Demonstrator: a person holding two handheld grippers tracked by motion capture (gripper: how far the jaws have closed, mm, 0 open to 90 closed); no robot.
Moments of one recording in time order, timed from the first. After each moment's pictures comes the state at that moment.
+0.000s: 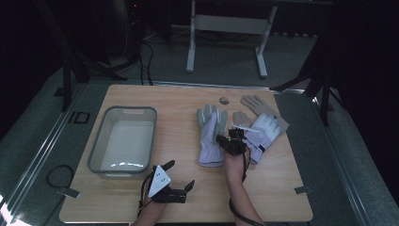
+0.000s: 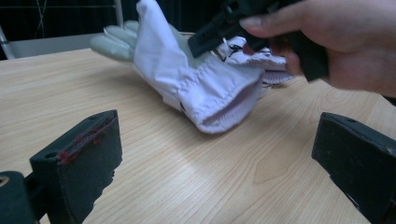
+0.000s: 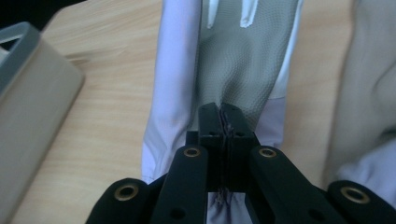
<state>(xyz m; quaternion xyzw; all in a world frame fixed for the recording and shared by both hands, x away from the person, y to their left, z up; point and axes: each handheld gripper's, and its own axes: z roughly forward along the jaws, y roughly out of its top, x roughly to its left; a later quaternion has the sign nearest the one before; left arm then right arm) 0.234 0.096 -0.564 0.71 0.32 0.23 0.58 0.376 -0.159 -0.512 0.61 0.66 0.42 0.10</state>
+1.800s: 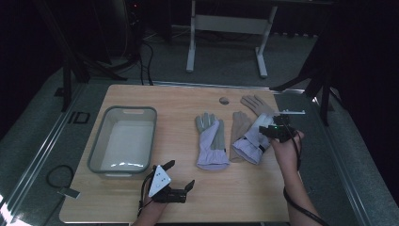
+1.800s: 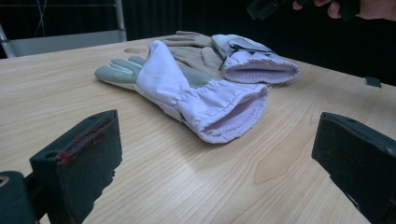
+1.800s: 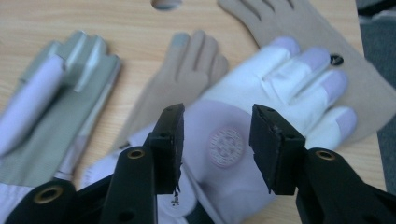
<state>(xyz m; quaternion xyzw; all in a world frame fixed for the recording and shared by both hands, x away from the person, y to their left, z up) 0.234 0.095 -0.564 0.71 0.33 0.23 0.58 0.414 -0.302 -0.463 0.59 0.72 0.31 0.18</state>
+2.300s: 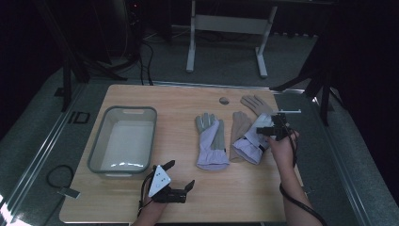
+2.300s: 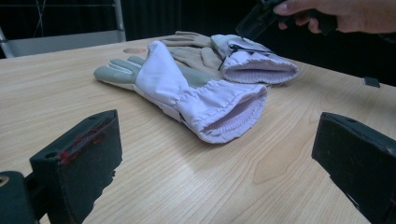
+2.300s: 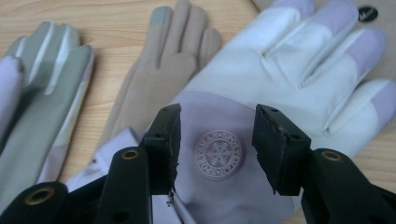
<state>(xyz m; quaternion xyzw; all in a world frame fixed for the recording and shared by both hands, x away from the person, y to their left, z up) 0.234 0.095 -0.564 0.71 0.33 0.23 0.58 0.441 -0.308 -0.493 0.64 0.70 0.30 0.12</state>
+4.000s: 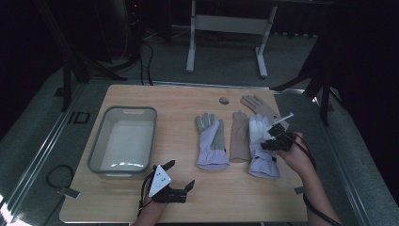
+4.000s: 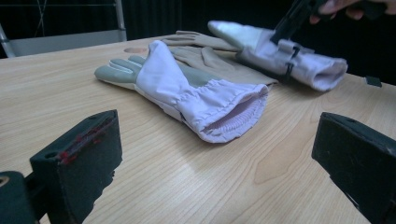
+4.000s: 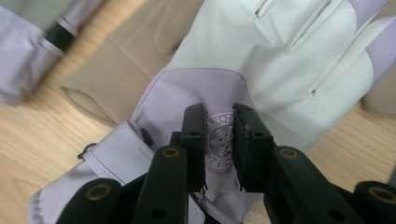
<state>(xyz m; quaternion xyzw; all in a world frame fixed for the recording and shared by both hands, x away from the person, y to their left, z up) 0.234 0.095 -0.564 0.71 0.33 0.23 0.57 0.404 -0.306 -0.479 0.45 0.87 0.19 0.10</state>
